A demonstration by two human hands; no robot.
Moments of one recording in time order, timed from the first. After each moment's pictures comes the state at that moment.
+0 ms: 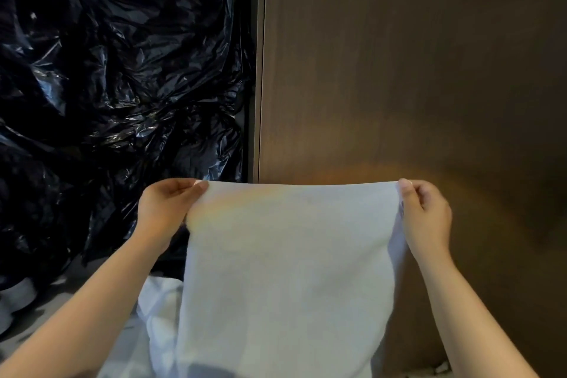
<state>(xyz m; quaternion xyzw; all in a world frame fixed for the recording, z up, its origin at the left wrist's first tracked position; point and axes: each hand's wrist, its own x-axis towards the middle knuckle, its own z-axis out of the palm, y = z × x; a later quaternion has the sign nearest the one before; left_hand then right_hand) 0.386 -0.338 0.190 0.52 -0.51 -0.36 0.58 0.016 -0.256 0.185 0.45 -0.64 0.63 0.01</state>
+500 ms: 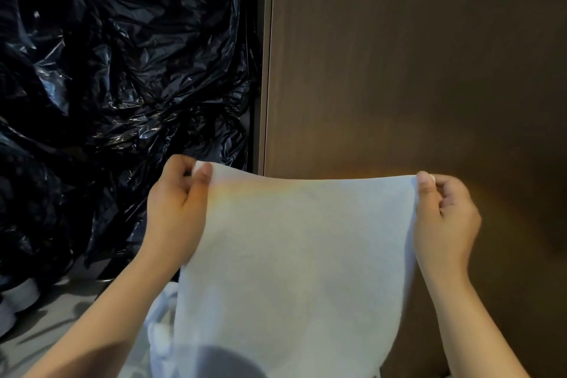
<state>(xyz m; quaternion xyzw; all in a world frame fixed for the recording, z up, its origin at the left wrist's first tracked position) 0.355 -0.282 0.227 0.50 -0.60 -0.13 0.61 0.050 -0.235 0.211 0.43 -0.59 0.67 0.09</state>
